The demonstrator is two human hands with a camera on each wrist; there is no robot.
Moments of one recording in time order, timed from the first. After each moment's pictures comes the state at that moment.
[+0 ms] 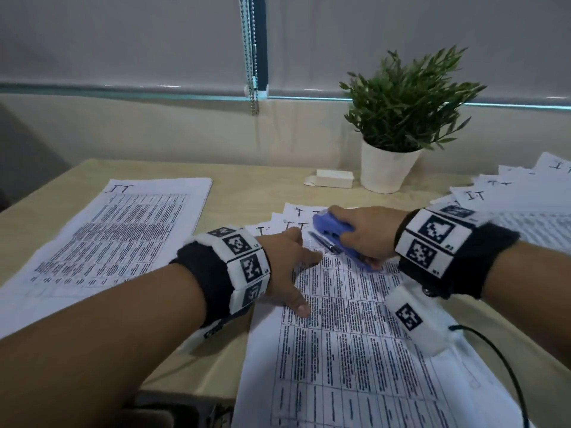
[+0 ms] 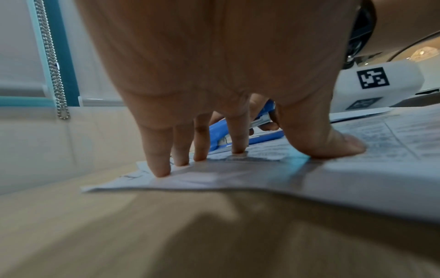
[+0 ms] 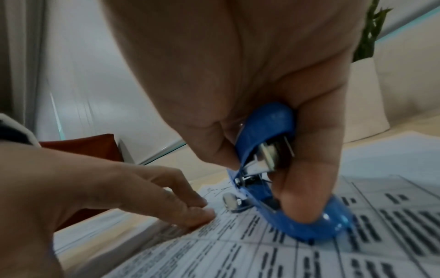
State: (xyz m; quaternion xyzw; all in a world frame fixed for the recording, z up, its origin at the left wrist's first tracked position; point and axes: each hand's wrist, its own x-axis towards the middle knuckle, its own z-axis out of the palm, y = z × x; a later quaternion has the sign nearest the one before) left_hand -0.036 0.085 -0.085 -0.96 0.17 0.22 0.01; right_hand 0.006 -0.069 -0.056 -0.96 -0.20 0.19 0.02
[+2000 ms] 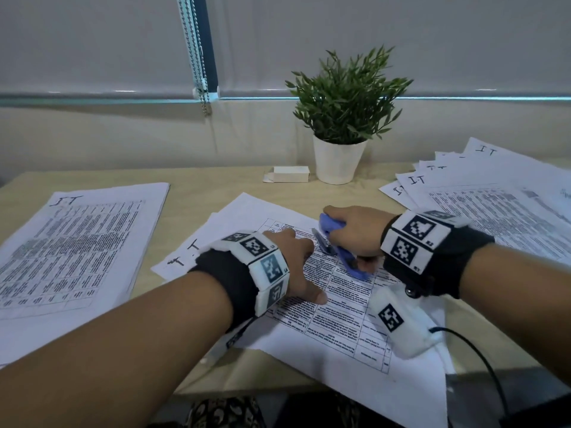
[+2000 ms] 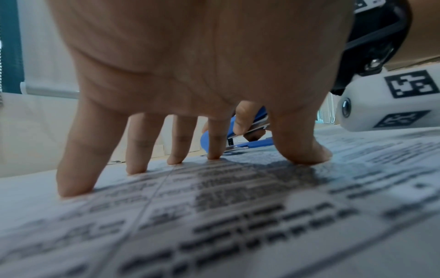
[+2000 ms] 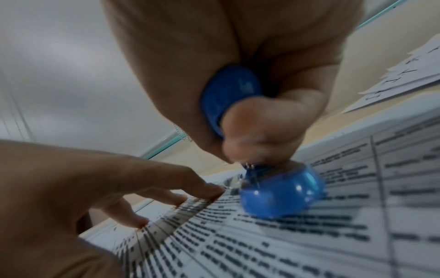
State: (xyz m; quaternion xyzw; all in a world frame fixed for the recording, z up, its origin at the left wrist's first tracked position) left_hand -0.032 0.030 -0.098 -0.97 0.18 0.18 0.03; right_hand -0.014 -0.114 -0.067 -0.97 -0.08 0.18 0.15
